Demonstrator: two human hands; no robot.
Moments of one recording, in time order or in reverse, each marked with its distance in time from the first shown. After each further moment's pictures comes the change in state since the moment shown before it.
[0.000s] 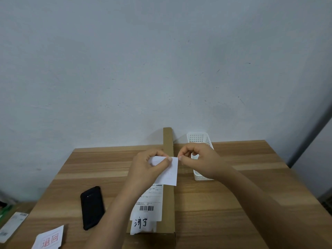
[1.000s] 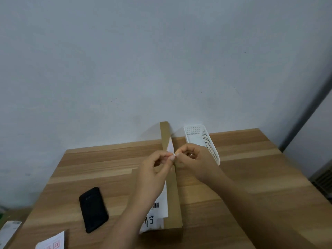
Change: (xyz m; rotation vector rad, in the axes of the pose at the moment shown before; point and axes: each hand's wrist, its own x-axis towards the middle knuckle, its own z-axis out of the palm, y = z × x) left_hand -0.008 -0.024 0.010 -0.100 0.006 0.087; right_hand -0.003 0.000 0.047 0.278 0.236 0.145
